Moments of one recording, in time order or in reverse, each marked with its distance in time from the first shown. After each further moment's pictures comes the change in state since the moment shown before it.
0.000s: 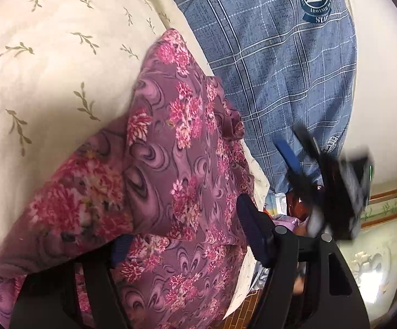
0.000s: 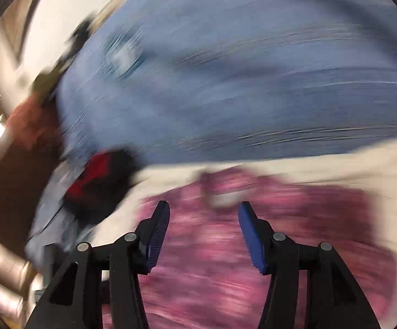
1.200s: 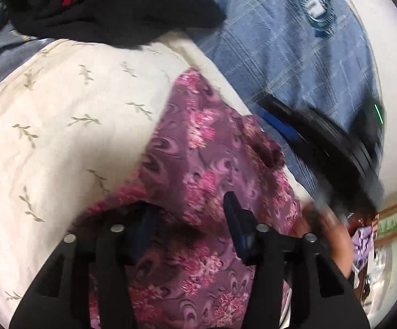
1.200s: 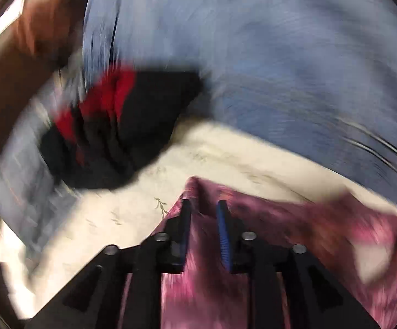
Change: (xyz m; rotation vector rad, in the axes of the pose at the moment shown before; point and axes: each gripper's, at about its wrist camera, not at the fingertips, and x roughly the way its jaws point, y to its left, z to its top) left arm -0.026 -0.014 0.003 0.118 -0.188 0.275; right arm 0.087 0.055 -0.016 -0.158 0.045 -0.024
